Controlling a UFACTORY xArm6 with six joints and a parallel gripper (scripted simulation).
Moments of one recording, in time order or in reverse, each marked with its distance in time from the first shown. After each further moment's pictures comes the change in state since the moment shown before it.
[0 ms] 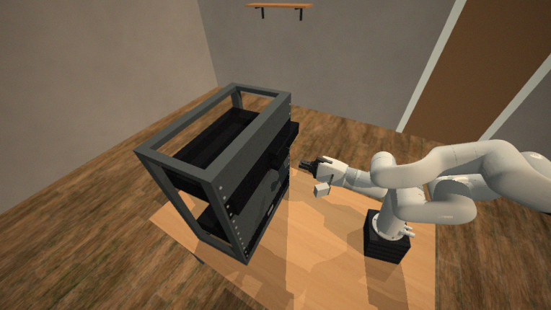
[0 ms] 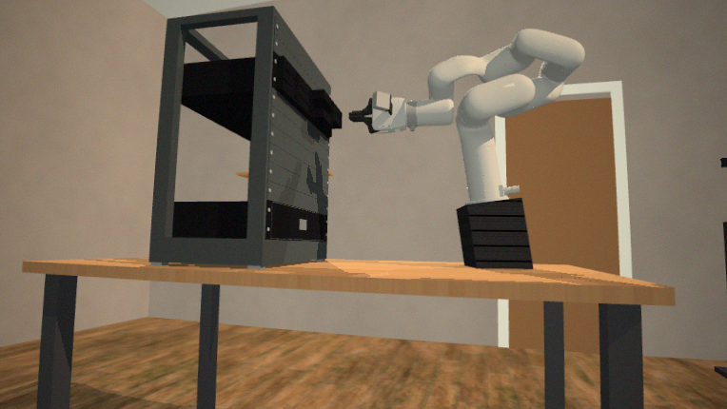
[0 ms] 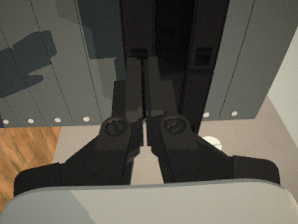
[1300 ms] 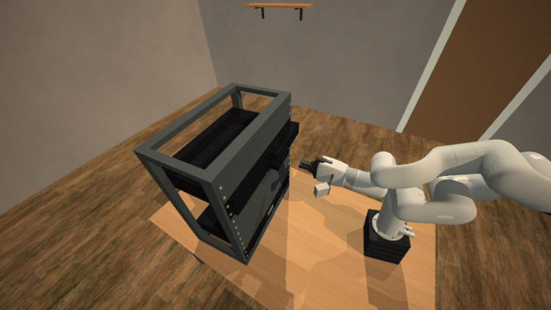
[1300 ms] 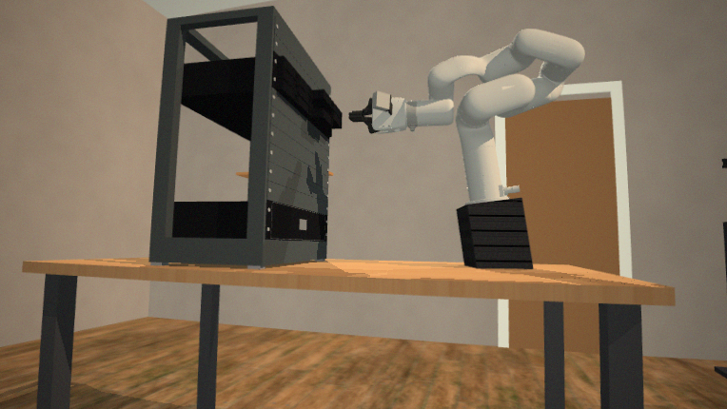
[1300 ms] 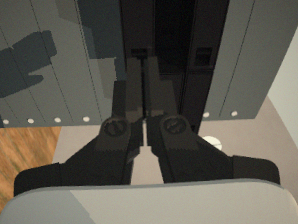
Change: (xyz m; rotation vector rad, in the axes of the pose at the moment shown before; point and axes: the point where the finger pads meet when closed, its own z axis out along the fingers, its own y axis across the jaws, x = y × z) arm 0.000 0.000 0.000 0.000 0.000 0.000
